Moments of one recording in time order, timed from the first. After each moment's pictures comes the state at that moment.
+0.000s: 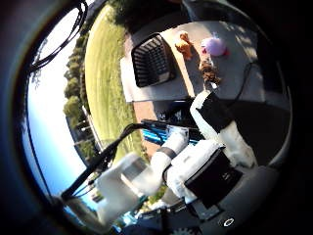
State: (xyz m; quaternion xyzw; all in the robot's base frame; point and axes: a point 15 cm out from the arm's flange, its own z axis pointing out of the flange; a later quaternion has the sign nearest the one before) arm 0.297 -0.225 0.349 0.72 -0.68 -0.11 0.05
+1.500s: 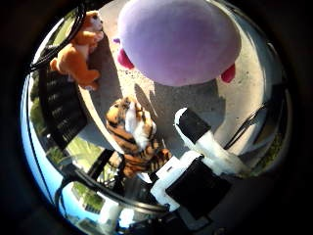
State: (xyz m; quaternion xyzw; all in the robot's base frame) arm 0.511 -0.290 -0.034 0.72 -0.64 -0.01 0.26
